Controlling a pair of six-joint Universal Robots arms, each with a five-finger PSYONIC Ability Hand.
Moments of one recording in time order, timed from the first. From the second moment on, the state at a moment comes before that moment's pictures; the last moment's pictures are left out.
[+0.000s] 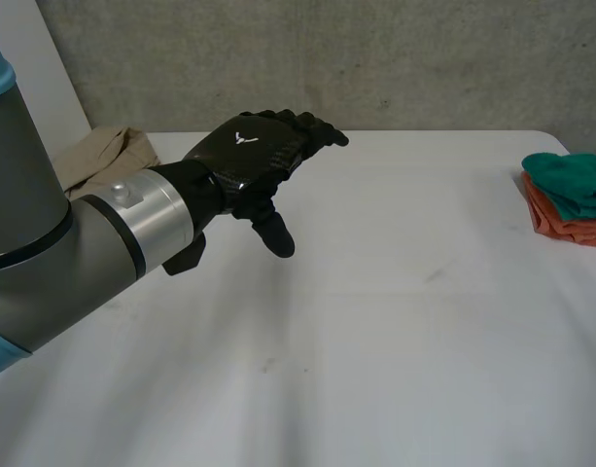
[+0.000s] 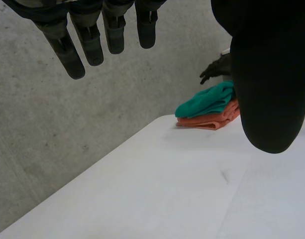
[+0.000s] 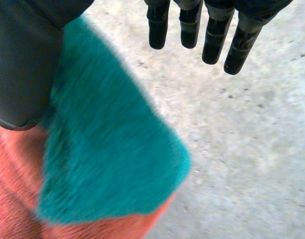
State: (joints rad) left arm 4.17 -1.81 -1.29 2.98 -1.17 3.28; right arm 1.14 -0.57 0.75 -0.19 0.78 2.67; left_hand 0.20 0.21 0.22 0.21 0.05; right_hand 0.21 0.22 0.22 0.24 0.07
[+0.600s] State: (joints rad) left arm 4.17 -1.81 -1.29 2.99 -1.19 3.27; right arm 1.63 -1.20 1.15 -0.02 1.31 2.81; left_hand 0.20 0.21 0.22 0.21 0.05; right_hand 0.21 0.22 0.22 0.24 0.07
